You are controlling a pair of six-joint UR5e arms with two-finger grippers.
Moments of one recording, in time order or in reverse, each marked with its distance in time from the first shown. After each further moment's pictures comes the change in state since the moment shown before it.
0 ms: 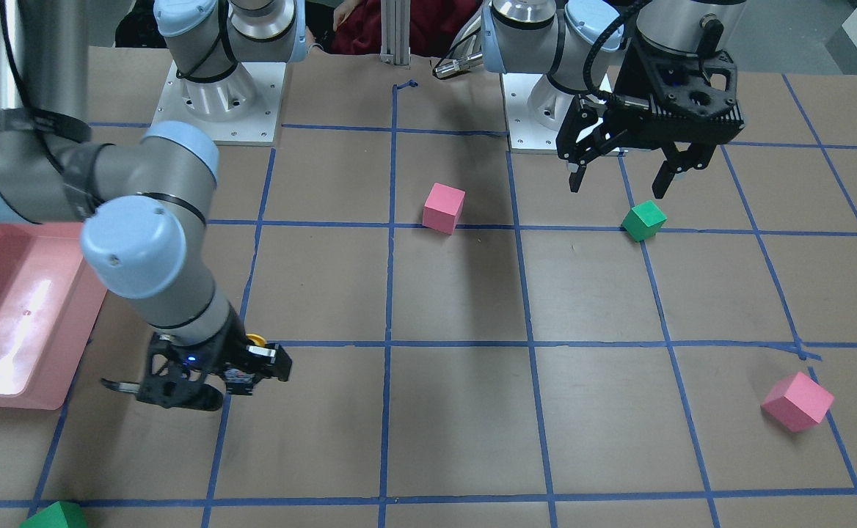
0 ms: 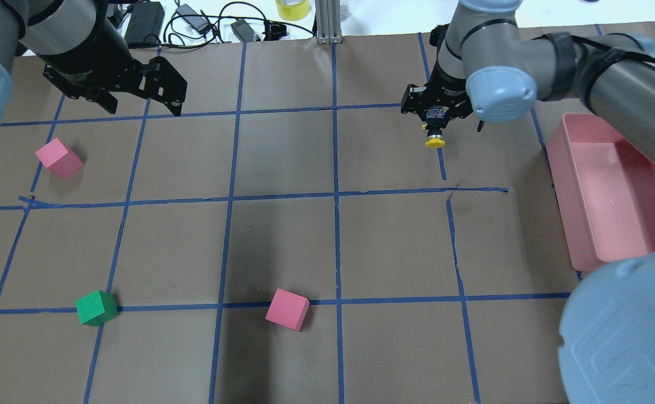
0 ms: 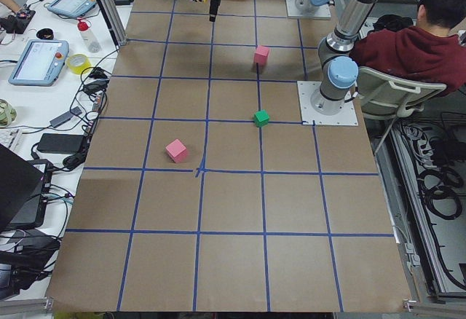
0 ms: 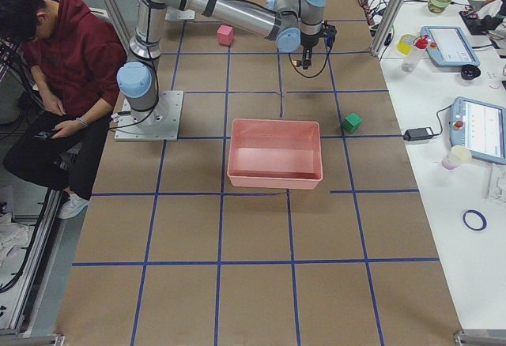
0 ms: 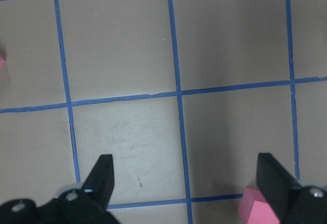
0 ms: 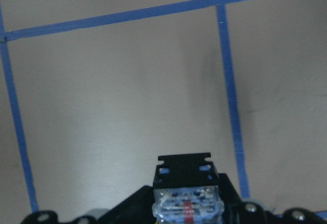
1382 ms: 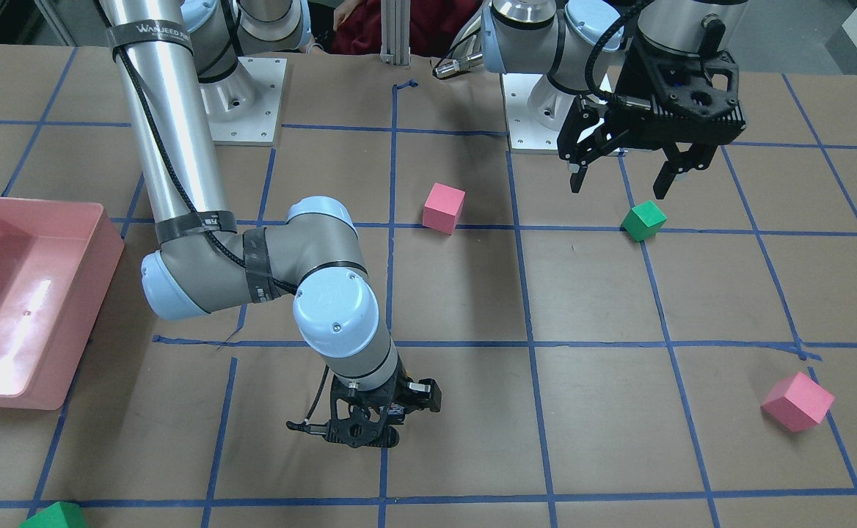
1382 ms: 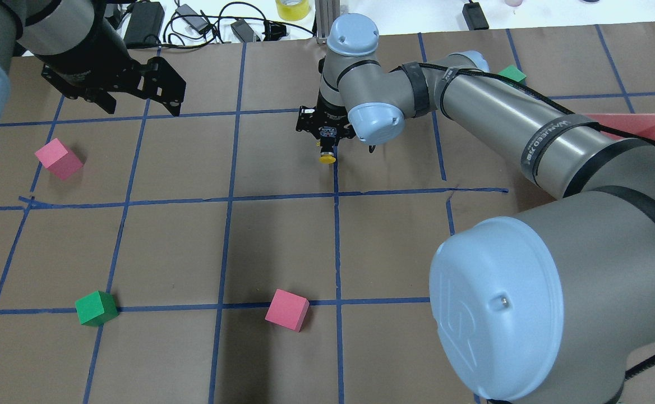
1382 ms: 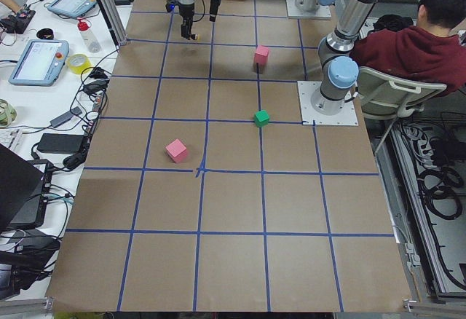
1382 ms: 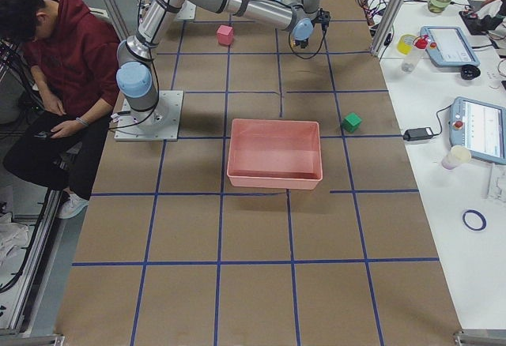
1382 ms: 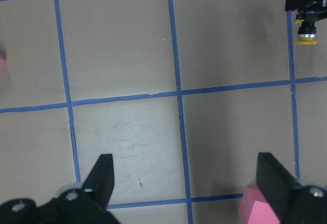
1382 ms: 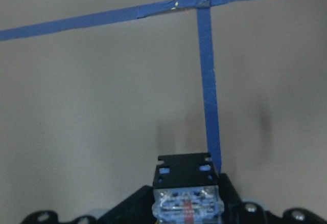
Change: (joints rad) left arm 0.003 0.000 0.001 0.000 -0.001 0.001; right arm 0.231 0.258 -0.220 -0.069 0.085 0.191
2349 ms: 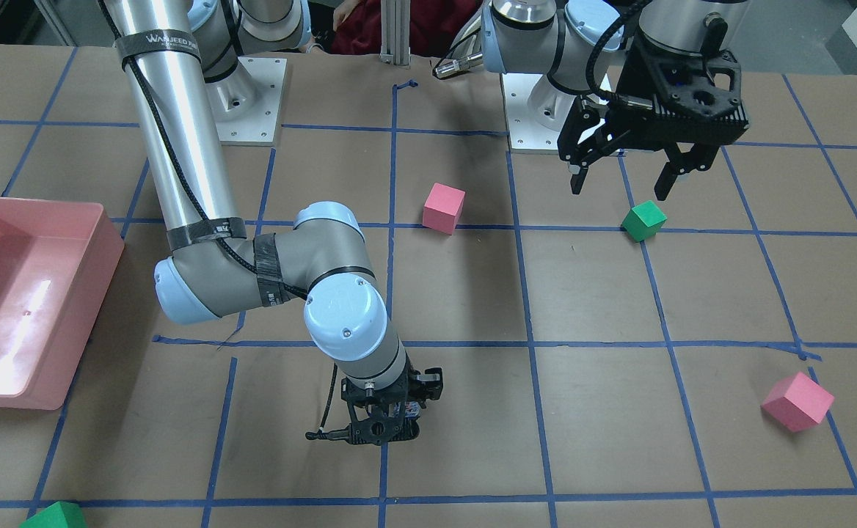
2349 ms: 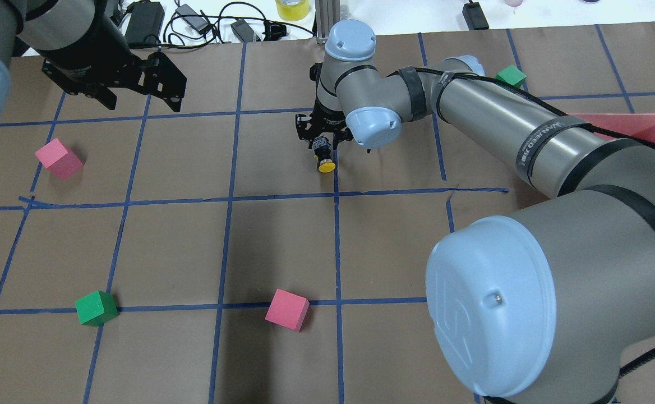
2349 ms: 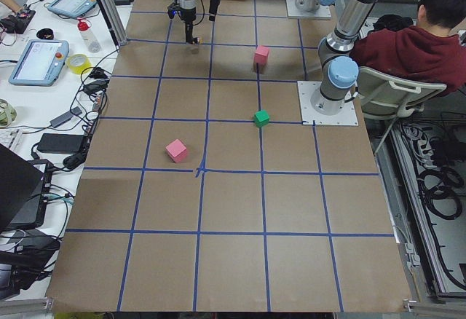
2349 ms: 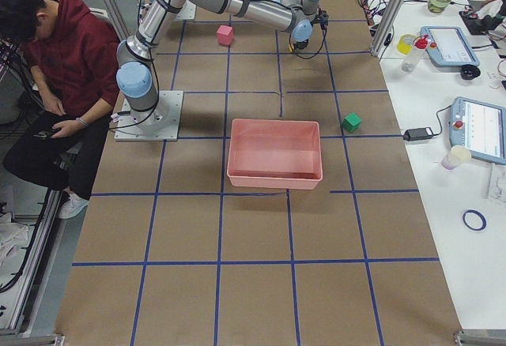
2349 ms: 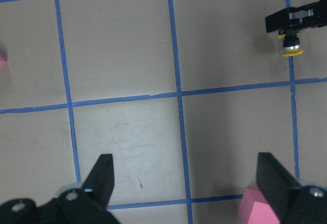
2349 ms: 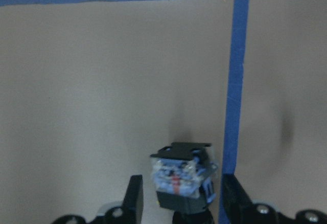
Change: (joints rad) left arm -0.006 -0.012 0.013 0.019 0.000 -0.005; right arm 0.003 0.010 0.003 -0.001 0.033 -0.115
